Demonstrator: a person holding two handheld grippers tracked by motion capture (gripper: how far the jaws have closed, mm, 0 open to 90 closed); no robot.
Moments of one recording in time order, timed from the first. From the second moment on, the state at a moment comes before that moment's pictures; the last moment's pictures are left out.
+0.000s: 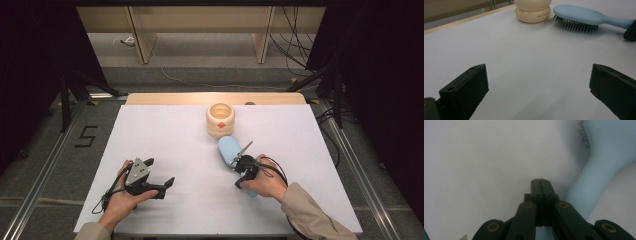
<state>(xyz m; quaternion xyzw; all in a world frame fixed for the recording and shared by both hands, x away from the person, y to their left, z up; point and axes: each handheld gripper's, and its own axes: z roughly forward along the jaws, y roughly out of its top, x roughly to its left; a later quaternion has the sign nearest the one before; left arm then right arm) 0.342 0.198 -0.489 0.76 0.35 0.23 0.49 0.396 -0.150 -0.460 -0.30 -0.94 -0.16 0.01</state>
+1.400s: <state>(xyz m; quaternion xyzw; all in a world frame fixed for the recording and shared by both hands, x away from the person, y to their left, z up) 0.343 0.201 -0.489 0.76 0.36 0.24 0.49 0.399 -0.207 -0.433 -0.35 -0.89 -0.28 0.00</state>
